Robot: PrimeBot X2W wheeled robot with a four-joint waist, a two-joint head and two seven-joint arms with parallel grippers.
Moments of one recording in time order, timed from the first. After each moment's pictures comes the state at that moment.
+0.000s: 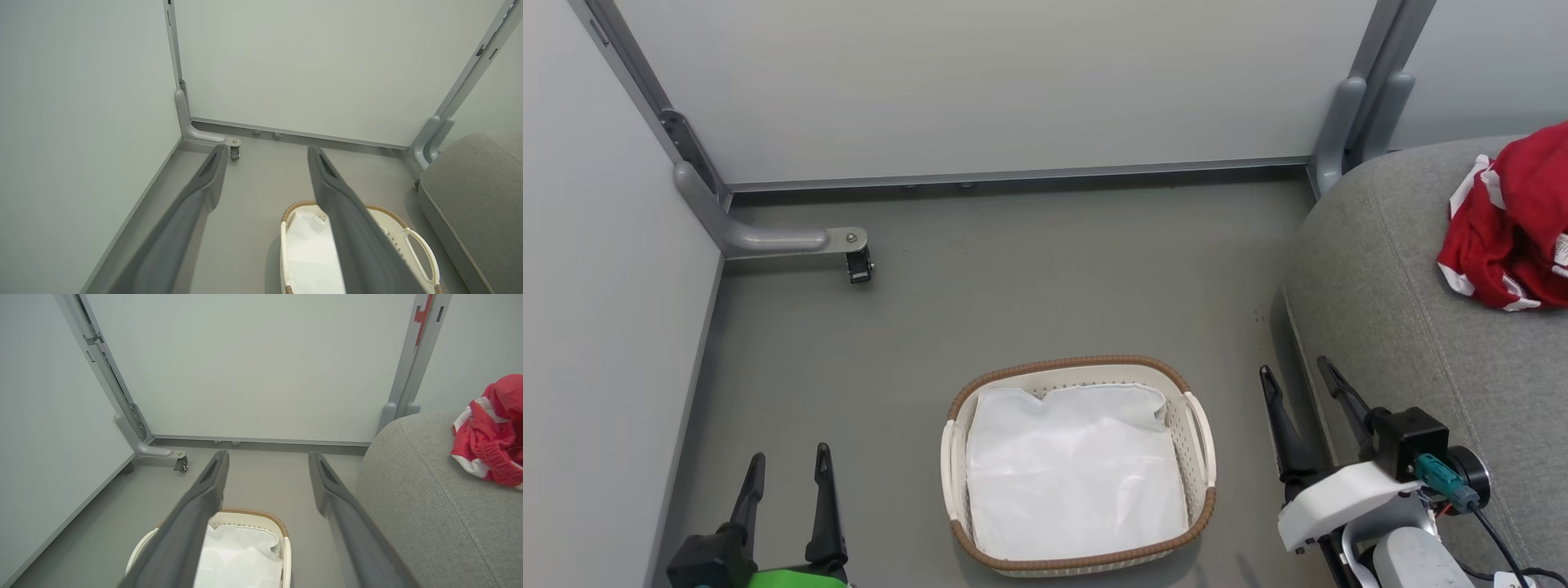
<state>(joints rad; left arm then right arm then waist) 0.09 0.05 -0.05 0.18 -0.25 -0.06 -0.26 -0.13 -0.05 0.09 0.29 0.17 0.13 -0.26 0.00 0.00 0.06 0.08</state>
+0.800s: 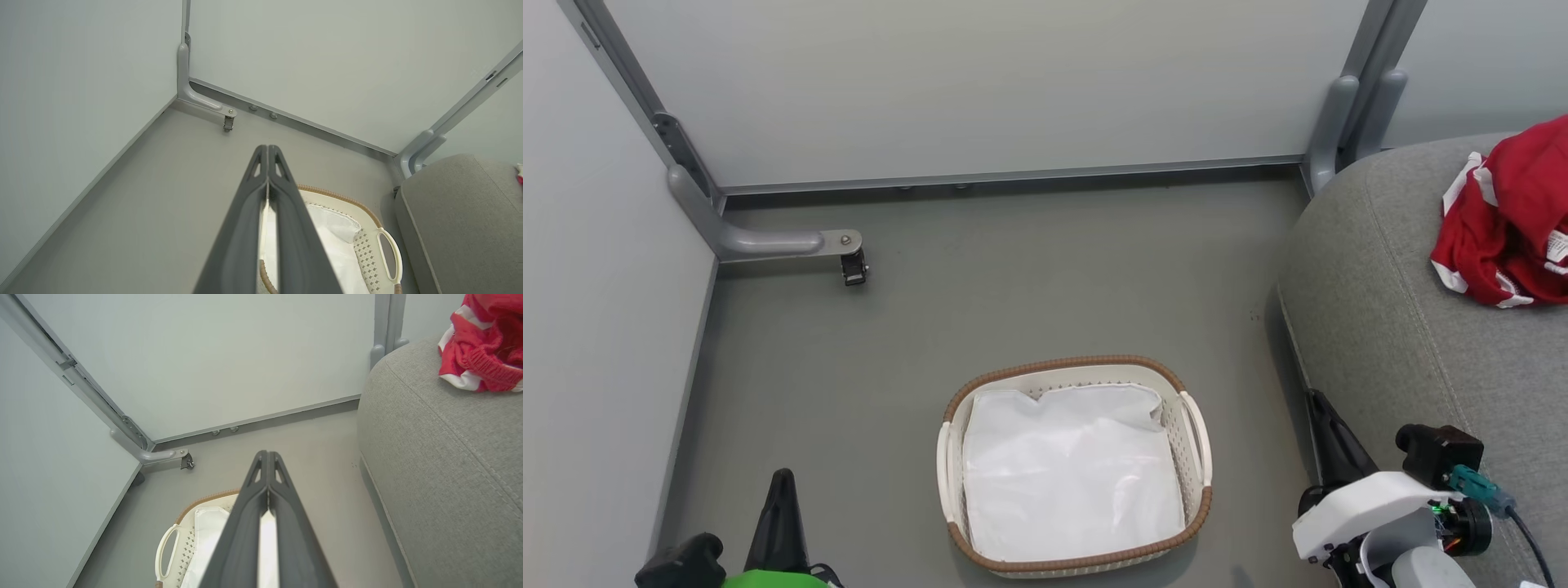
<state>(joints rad) 0.09 0.05 -0.04 0.23 -0.47 -0.06 -0.21 -0.10 -0.04 0.07 0.32 0.40 0.13 -0.20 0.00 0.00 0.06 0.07</state>
